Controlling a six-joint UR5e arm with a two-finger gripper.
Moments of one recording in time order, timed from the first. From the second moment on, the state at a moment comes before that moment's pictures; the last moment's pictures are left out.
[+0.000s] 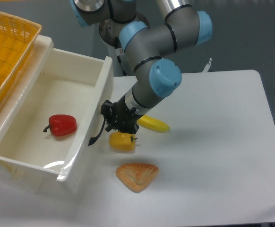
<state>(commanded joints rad) 2.43 -1.86 -1.59 -1.47 1.04 0.98</state>
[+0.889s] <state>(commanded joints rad) 2.38 -1.85 -1.59 -1.47 1.02 0.93</state>
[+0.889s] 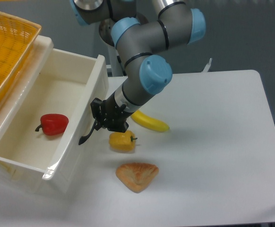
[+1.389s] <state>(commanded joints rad) 2.34 -1.83 -1.59 -1.47 1.02 0.89</state>
